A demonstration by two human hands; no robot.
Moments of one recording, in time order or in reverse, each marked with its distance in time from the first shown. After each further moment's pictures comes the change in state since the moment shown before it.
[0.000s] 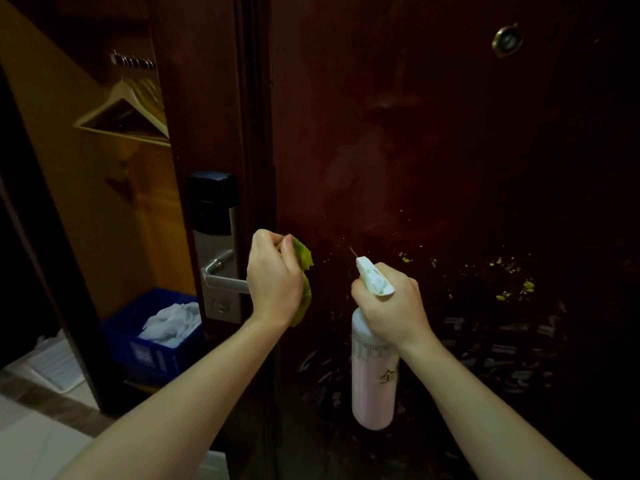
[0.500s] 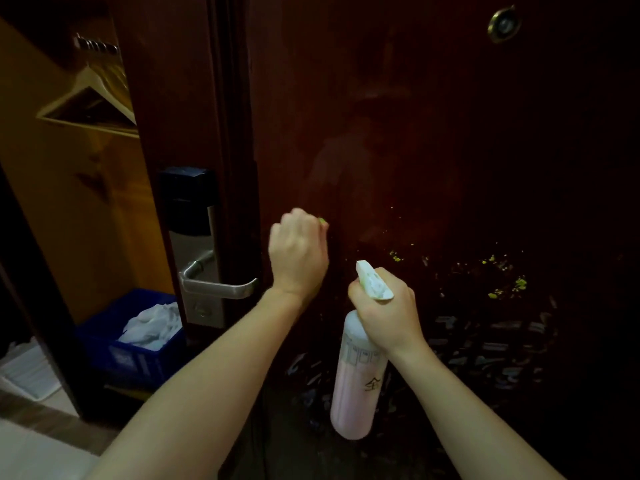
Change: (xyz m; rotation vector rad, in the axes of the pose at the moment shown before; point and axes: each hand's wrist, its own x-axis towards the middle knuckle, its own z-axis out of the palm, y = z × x) left_hand 0.024 -0.004 0.065 0.316 0.090 0.598; right_hand 0.002 0.016 0.007 0.118 0.093 0.099
